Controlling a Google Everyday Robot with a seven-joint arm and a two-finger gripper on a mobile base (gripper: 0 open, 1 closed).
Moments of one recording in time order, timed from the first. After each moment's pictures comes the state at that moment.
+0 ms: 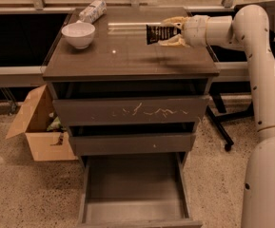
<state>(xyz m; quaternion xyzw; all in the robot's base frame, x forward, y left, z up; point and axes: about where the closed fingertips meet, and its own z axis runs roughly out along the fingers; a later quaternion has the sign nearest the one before) 0.806 -0.119 0.905 -0.65 0.45 0.02 0.61</state>
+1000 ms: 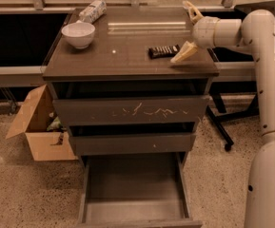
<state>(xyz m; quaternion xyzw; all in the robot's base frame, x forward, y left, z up) 0.821 -0.156 0.902 -0.63 0.47 -0.01 0.62</state>
